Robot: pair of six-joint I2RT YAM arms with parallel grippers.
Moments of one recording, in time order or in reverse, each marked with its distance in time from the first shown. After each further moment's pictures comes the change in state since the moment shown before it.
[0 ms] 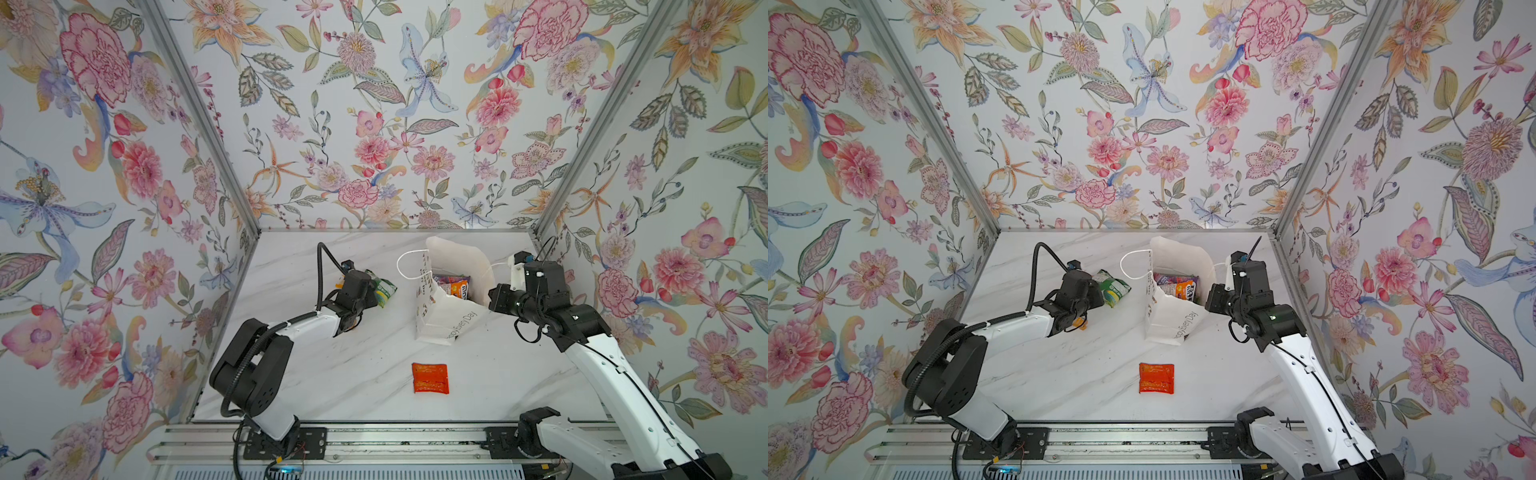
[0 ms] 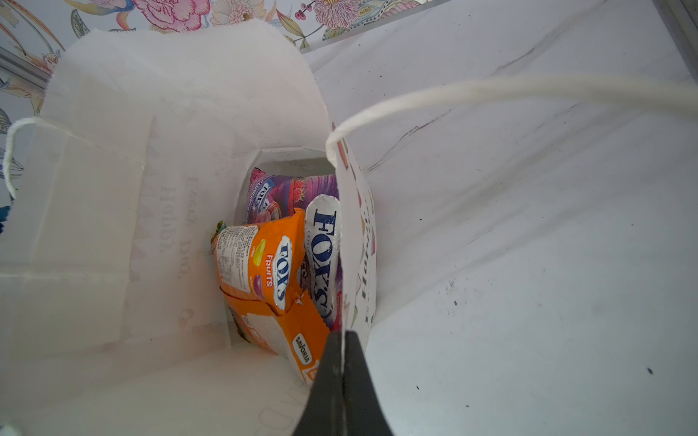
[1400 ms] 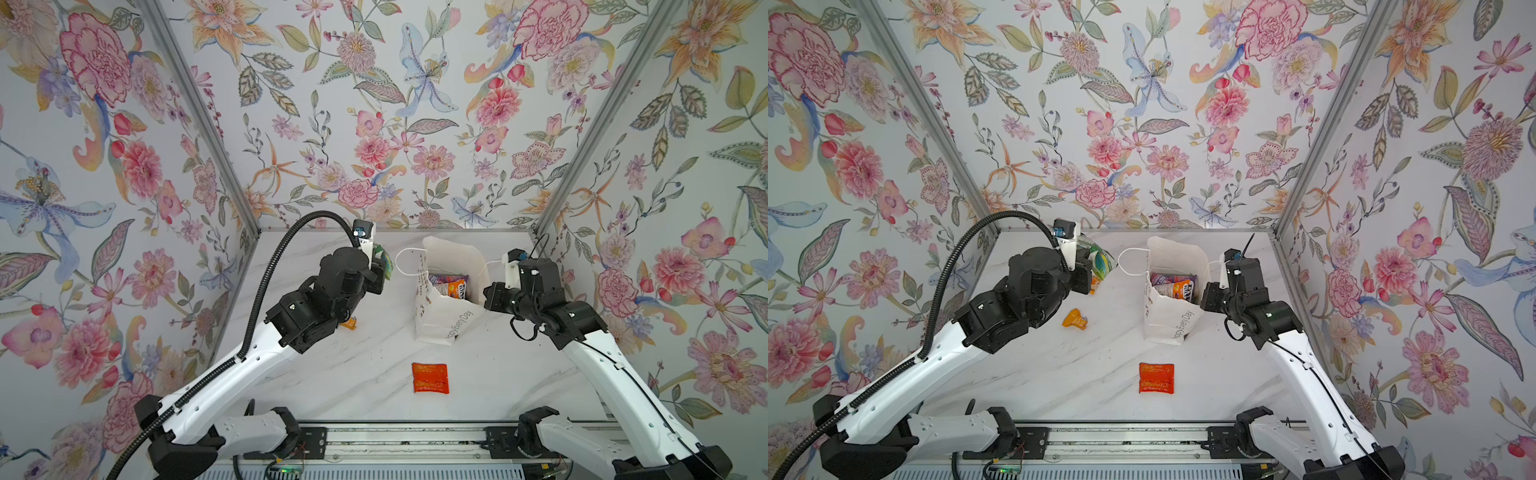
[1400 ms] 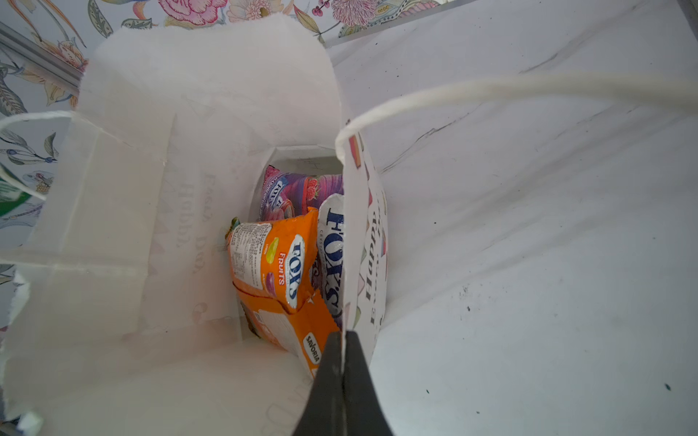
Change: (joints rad) left arm -0.327 -0.366 0.552 -0.539 -0.309 0.490; right arm 0.054 0.023 0.029 0.000 0.011 0.000
